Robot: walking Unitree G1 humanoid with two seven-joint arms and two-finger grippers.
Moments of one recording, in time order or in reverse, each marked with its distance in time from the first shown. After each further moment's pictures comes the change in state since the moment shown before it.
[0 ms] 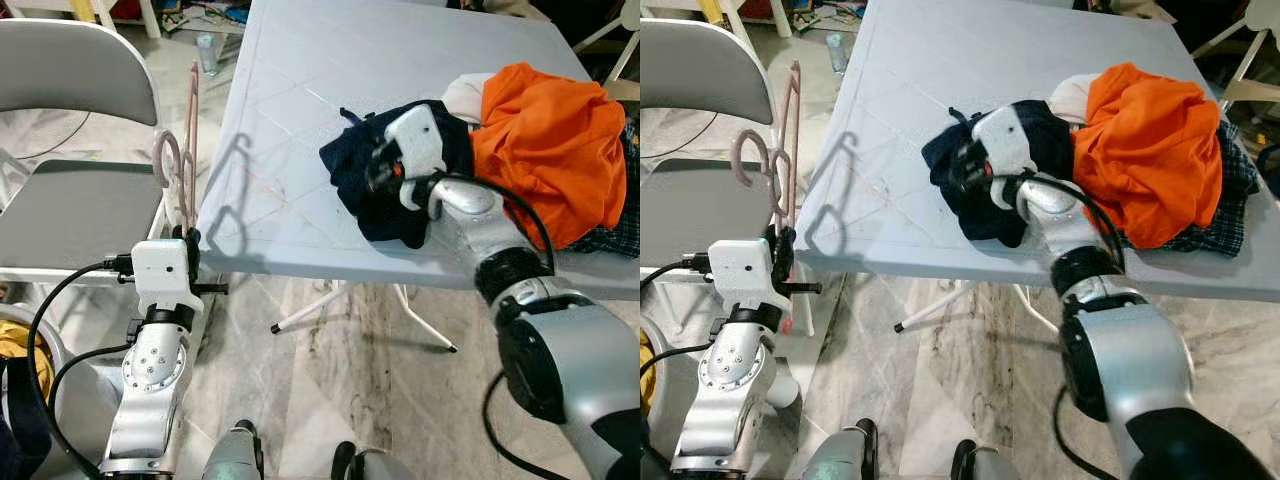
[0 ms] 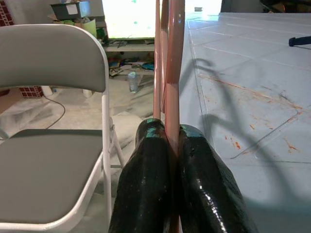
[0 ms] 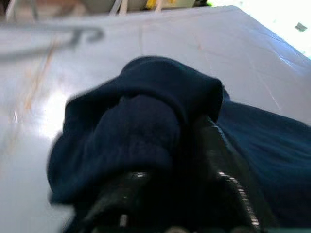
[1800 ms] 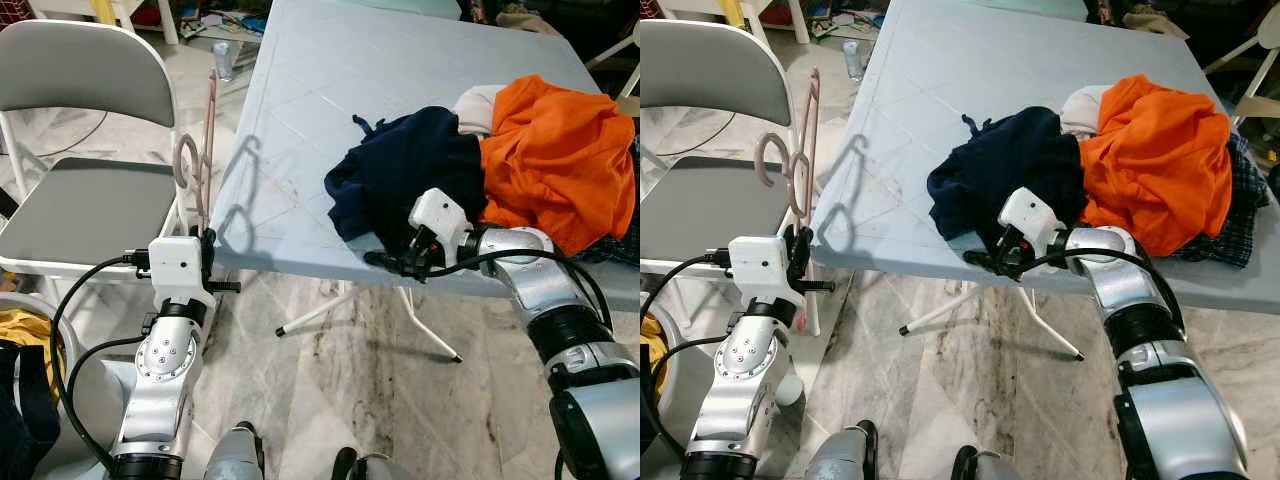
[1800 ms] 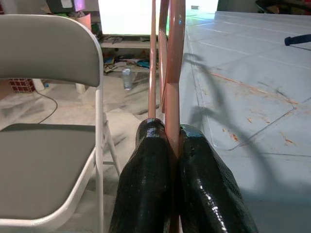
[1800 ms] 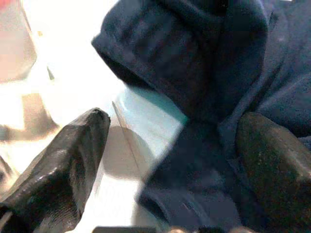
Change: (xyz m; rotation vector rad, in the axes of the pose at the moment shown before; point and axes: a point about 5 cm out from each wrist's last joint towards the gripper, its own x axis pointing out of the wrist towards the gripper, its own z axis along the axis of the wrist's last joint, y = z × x) left arm 0.008 -0.008 -0.008 -0.030 0.020 -0.042; right arm -0.041 0.034 -0.055 0.111 0.080 0.375
